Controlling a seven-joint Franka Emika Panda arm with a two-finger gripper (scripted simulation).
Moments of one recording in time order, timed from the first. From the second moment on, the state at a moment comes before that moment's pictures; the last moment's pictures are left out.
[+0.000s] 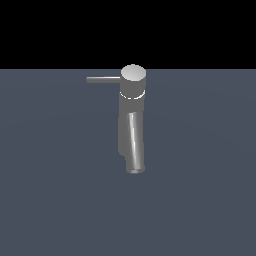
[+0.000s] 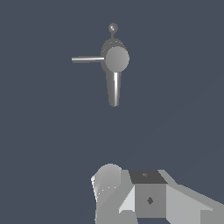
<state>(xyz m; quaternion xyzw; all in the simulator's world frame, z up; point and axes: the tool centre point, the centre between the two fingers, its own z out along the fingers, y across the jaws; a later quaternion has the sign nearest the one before) -0.252 -0.009 0.479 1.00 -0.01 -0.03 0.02</state>
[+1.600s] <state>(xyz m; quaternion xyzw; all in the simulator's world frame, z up) -0.215 0.041 0.394 0.96 -0.27 0.06 -0.07</state>
